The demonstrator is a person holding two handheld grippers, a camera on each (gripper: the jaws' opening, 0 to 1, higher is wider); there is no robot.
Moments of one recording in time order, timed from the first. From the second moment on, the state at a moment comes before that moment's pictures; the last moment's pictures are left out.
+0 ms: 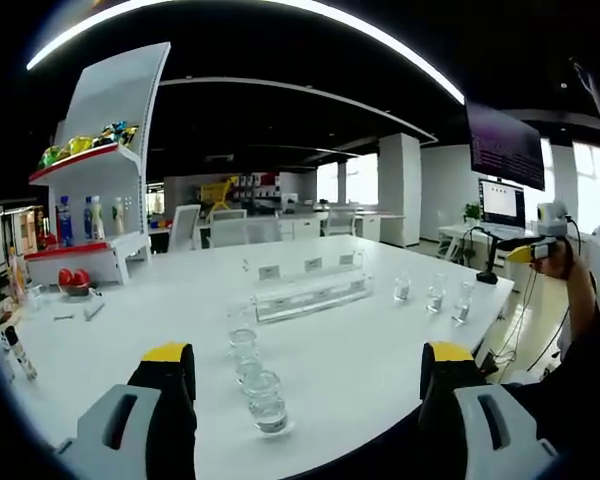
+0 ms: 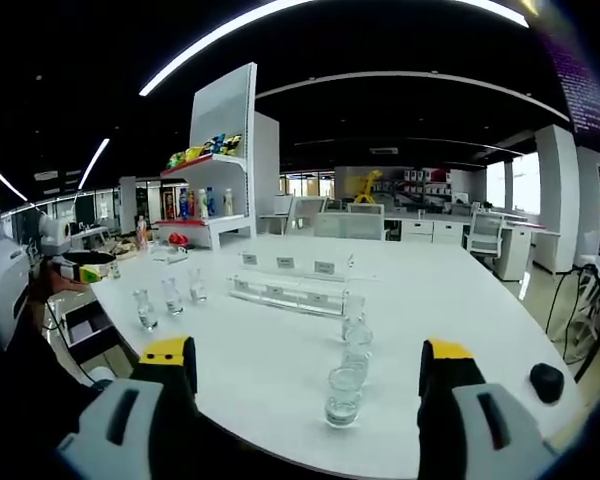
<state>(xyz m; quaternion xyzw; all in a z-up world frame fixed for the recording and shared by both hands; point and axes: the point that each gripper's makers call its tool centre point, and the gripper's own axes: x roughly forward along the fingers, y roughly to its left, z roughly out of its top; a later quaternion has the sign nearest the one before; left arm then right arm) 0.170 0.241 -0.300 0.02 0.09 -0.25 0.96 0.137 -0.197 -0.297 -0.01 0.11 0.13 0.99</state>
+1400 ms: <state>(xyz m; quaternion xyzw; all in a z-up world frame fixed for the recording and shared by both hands) 0.171 0.235 -0.293 0.02 0.09 -0.25 0.96 0.161 -0.221 -0.353 0.05 0.15 0.11 0.98</state>
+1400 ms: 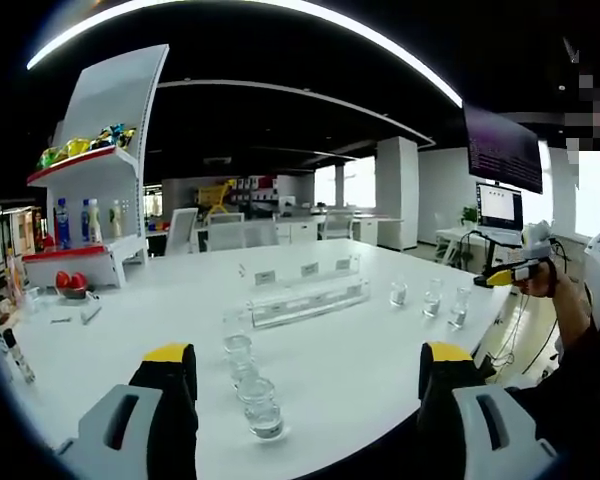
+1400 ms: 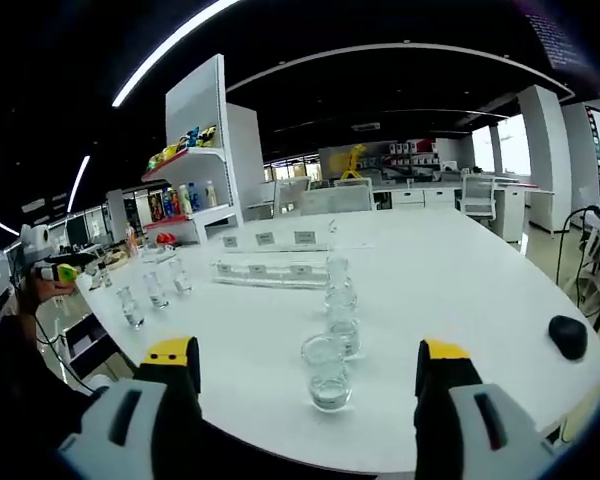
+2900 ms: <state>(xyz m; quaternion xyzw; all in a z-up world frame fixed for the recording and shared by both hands) 0.171 0.228 -0.287 0.02 0.07 -0.26 0.96 0.199 -0.215 -0.410 0.02 0.14 0.11 0.98</state>
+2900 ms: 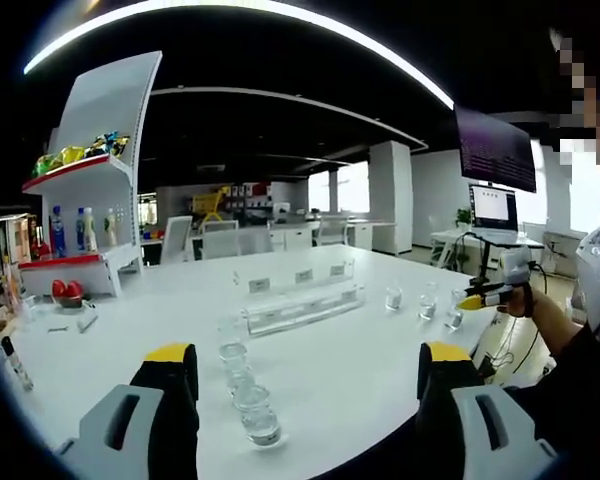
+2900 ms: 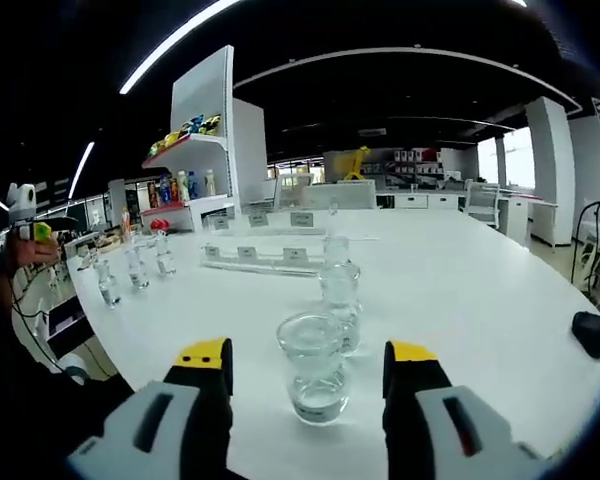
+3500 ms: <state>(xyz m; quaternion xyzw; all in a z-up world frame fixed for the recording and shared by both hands) 0.173 0.231 -0.290 0.02 0.07 -0.26 0.96 0.208 -0.214 -0.416 0.01 0.13 0.10 0.99</state>
